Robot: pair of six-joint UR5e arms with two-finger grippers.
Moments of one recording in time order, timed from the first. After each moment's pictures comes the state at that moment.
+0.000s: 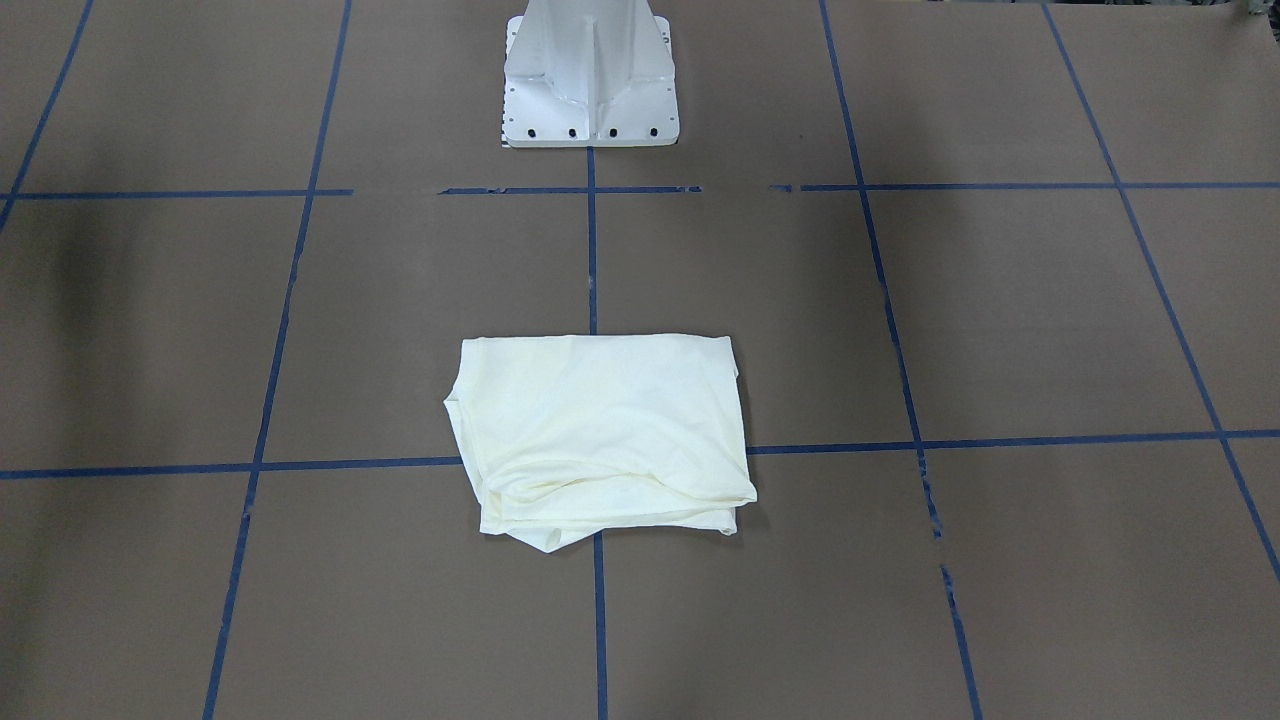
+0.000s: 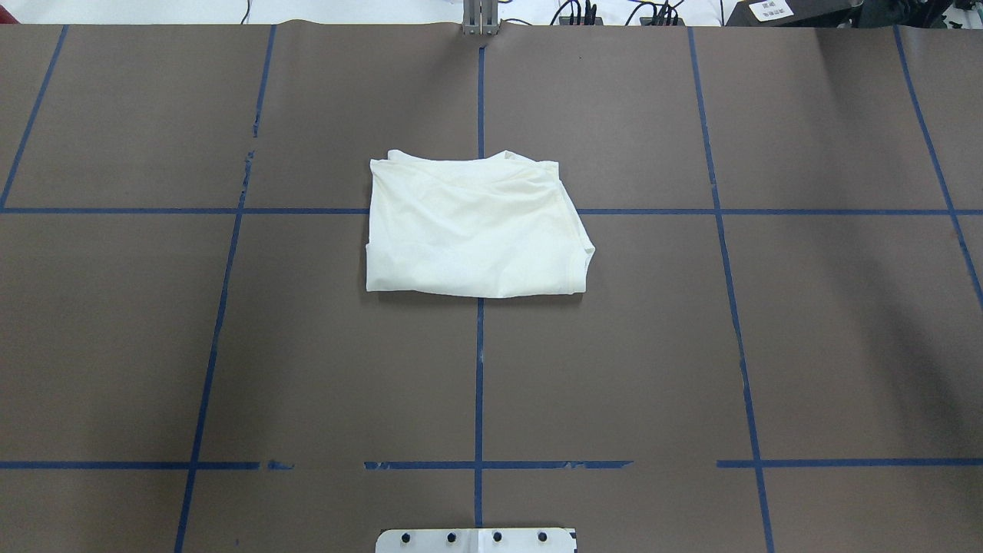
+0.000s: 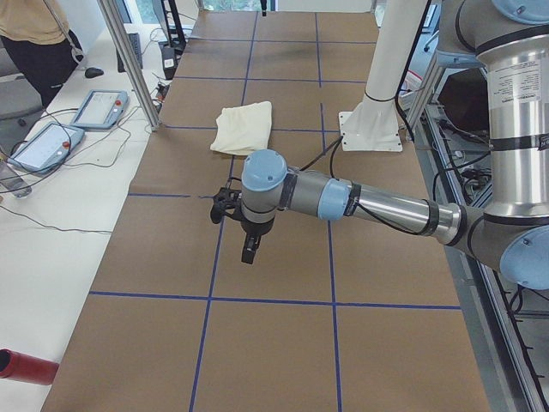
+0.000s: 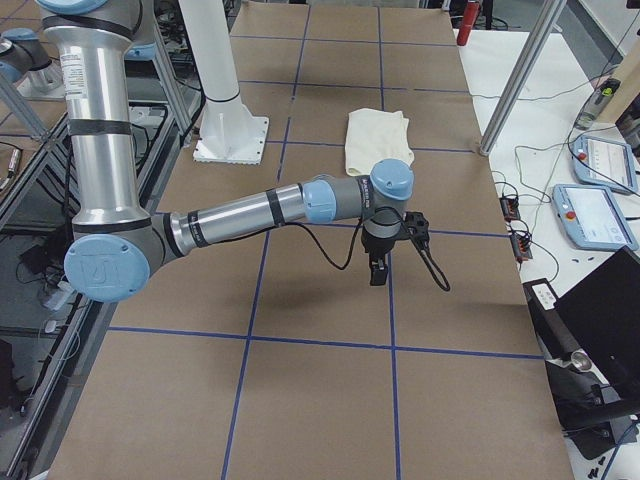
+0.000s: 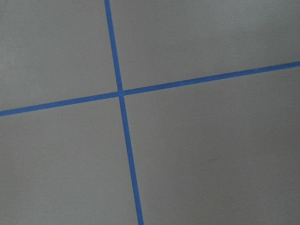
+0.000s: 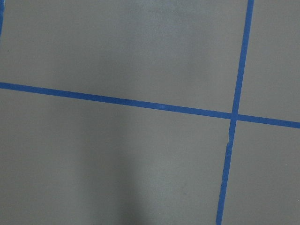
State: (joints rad) left arm -1.56 -1.41 -1.98 -1.58 -2.39 0.00; right arm 1.39 -1.52 1.82 -1.71 2.30 0.11
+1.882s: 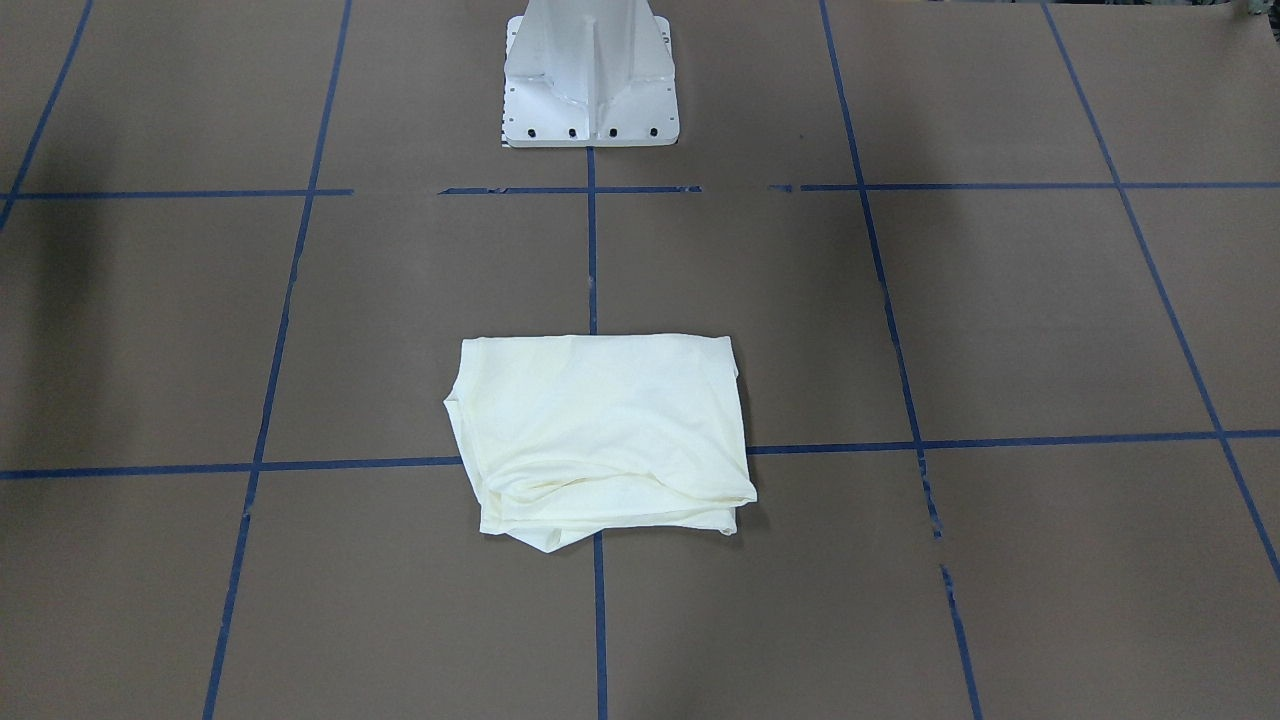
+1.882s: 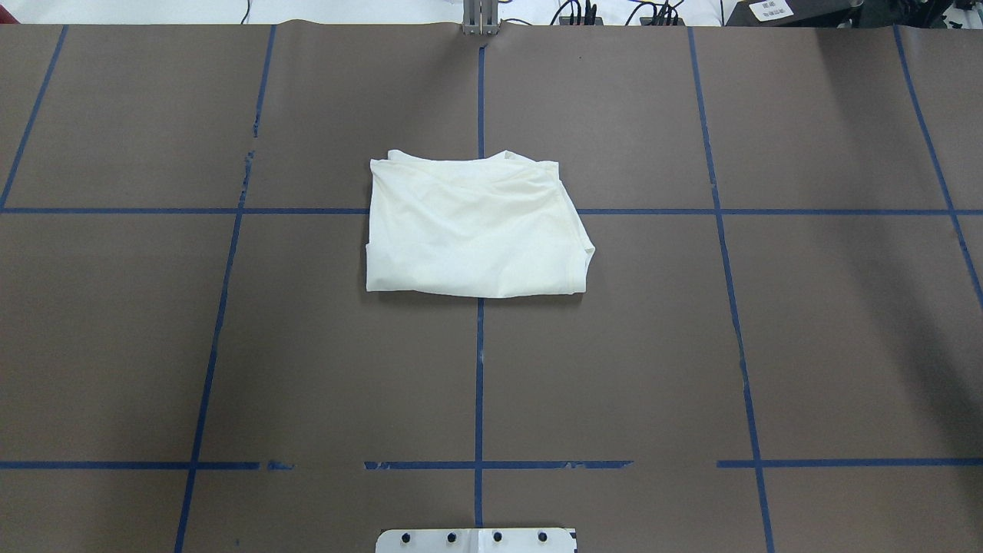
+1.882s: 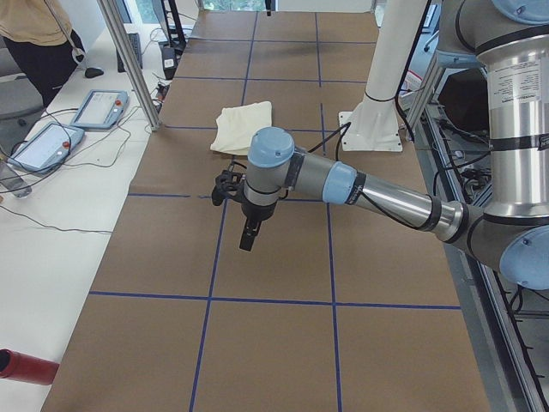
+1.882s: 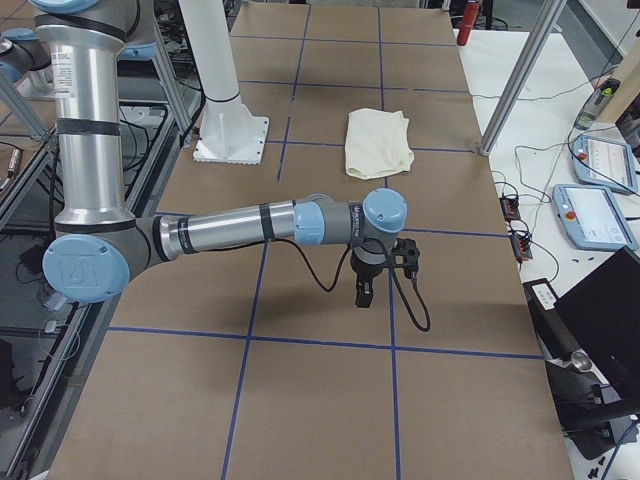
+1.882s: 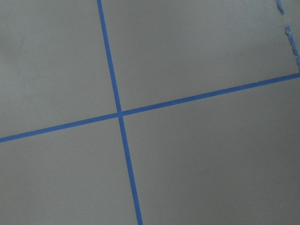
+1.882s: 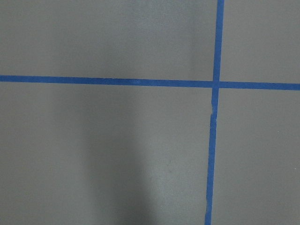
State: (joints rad) left arm -1.56 -1.41 -2.05 -1.53 -2.33 0.00; right arm 1.44 -1.57 1.76 -1.70 2.36 0.11
